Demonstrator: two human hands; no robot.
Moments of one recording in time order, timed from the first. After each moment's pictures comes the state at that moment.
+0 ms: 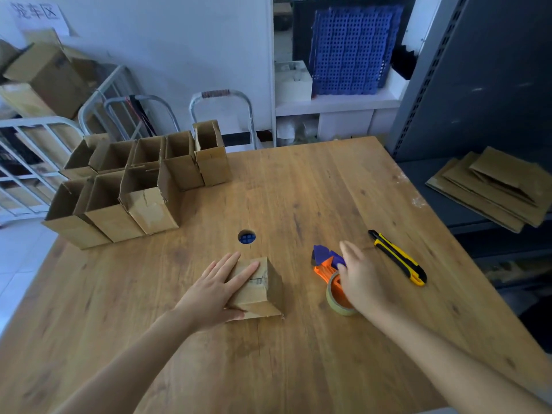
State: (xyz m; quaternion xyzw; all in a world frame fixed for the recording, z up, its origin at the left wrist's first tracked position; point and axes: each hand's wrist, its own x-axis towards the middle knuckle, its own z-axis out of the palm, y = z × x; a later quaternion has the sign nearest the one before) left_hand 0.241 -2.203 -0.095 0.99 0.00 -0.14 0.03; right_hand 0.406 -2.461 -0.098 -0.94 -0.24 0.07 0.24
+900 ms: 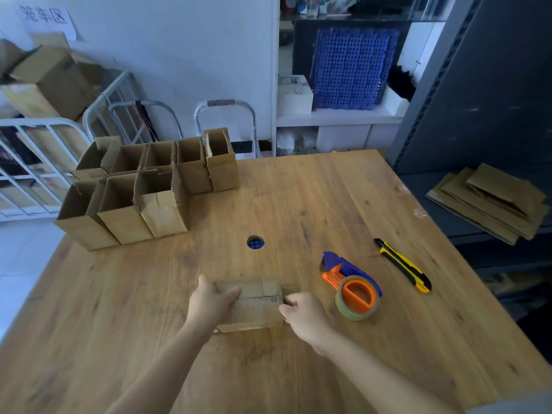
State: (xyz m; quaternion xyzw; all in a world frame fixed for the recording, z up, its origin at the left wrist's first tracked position) left_hand 0.229 -2.207 -0.098 0.75 0.47 -0.01 0.47; right_hand 0.308 -2.382 -0.098 -0.86 -0.17 0.33 0.35
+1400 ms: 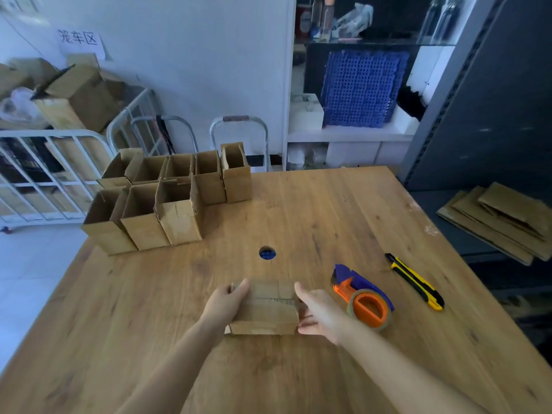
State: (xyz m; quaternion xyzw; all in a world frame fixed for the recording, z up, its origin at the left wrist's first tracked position) left_hand 0.226 -2.200 -0.092 0.66 0.45 -0.02 0.61; right_hand 0.335 -2.375 -0.080 -0.73 0.01 0.47 0.49
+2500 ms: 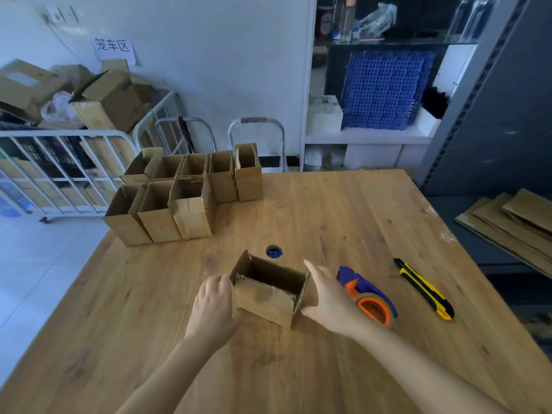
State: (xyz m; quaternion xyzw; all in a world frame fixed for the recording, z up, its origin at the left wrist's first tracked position) left_hand 0.194 -2.217 -0.086 0.93 0.33 0.02 0.15; right_hand 0.354 -2.400 -0.064 -0.85 -0.38 0.24 0.28
